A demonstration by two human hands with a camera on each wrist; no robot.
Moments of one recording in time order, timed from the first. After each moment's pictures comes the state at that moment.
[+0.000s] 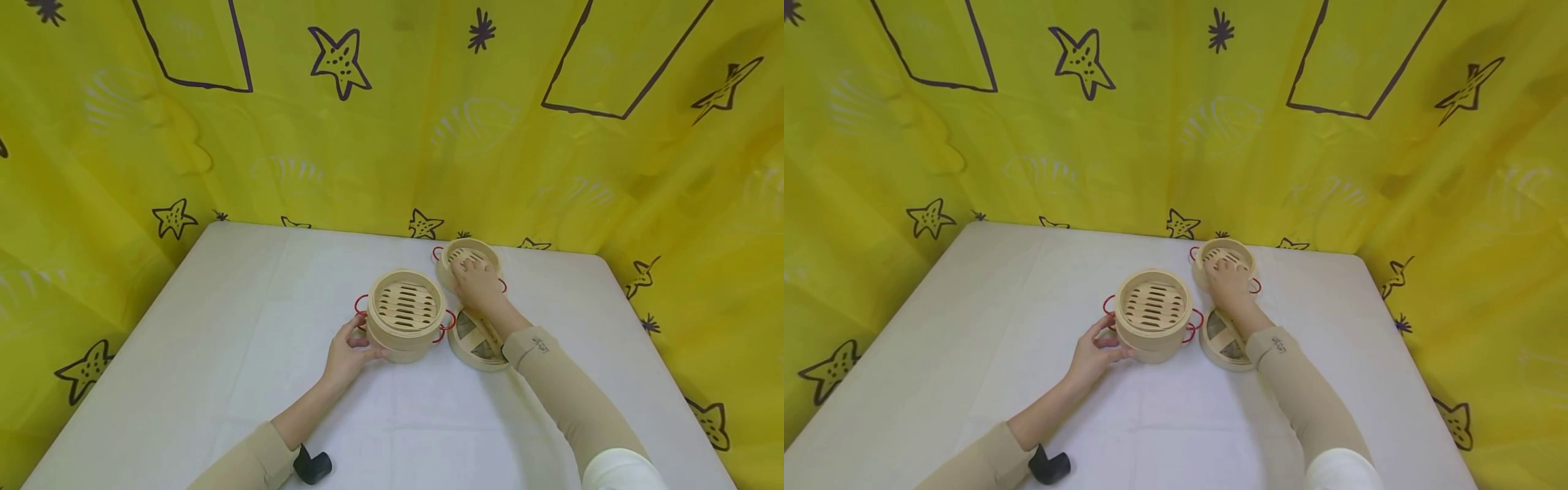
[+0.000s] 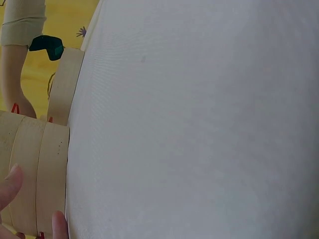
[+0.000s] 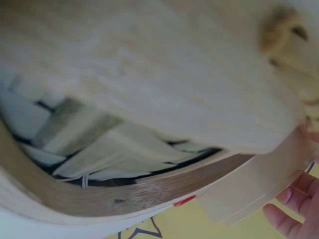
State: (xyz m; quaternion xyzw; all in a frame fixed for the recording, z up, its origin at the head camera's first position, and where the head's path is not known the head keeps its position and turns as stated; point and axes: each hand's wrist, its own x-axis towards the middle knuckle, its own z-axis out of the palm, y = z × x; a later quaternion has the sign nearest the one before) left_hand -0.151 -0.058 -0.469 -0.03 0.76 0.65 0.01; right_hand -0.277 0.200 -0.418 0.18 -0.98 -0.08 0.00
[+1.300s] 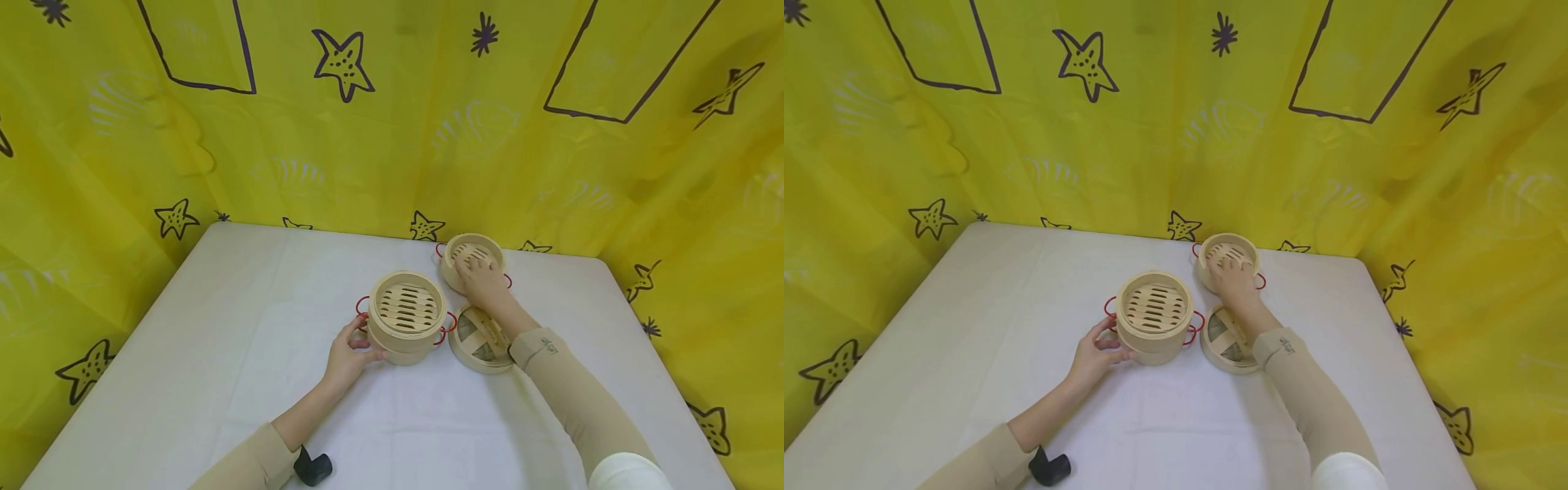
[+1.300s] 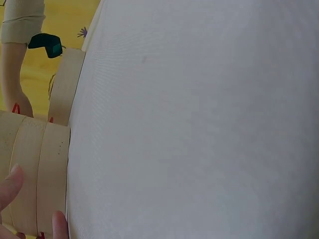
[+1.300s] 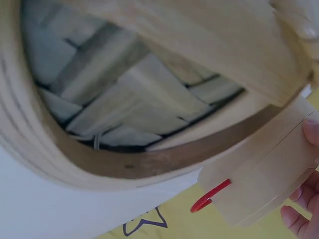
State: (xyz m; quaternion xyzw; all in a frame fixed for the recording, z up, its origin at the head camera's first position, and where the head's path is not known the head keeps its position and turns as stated) left_hand -0.138 -0.056 -0.435 -0.02 0.75 0.66 0.00; right_hand -0.278 0.208 -0.412 0.20 -0.97 -0.11 0.03
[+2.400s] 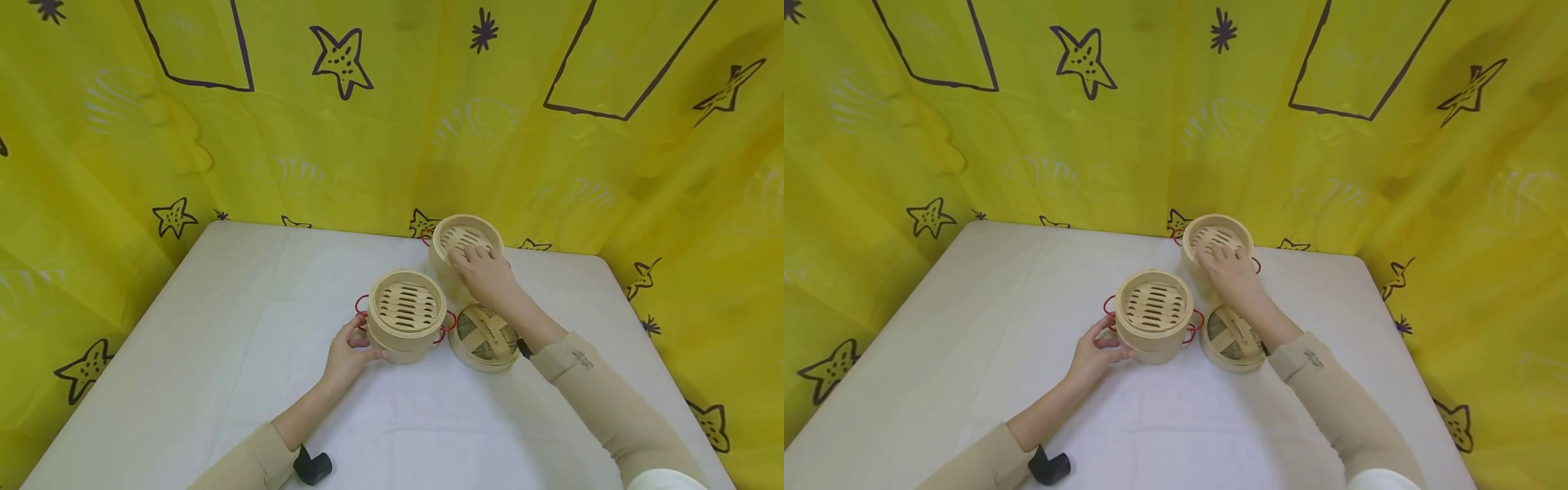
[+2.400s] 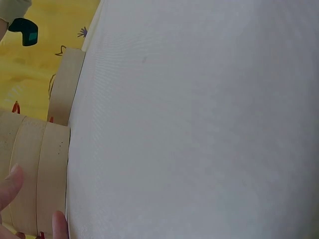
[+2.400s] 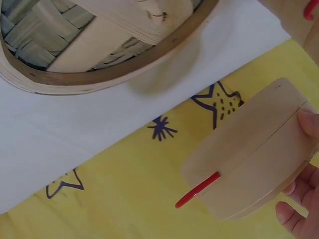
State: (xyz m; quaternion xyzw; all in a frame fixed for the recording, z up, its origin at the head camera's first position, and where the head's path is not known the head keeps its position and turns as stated) left_hand -0.151 -0.059 -0.471 -0.02 0.76 0.65 0.00; right_hand -0.245 0.197 -0.360 0.29 -0.94 -0.09 0.16
